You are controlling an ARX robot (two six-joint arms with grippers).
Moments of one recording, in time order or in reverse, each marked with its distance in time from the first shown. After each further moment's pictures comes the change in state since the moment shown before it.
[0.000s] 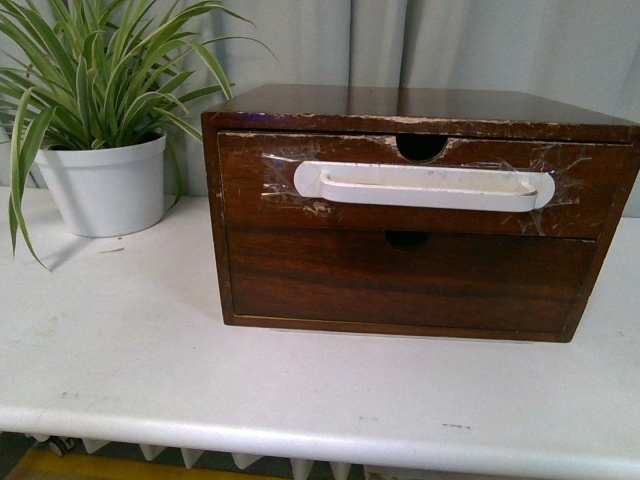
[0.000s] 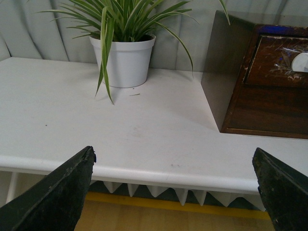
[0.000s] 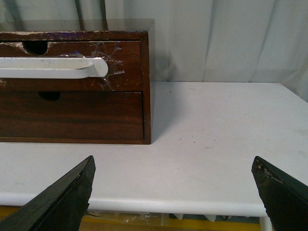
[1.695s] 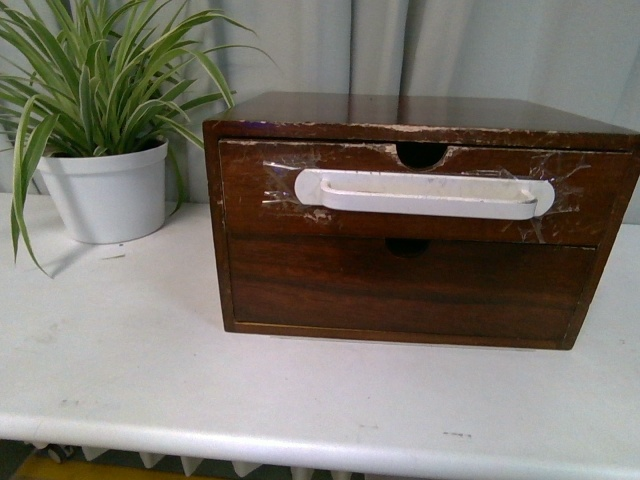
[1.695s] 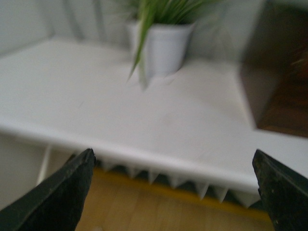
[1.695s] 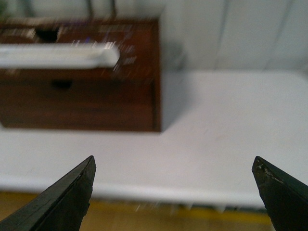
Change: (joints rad) left arm -0.070 0.049 0.020 -0.052 -0.202 -0.035; right arm -0.018 0.043 0.033 -0.097 -0.107 0.021
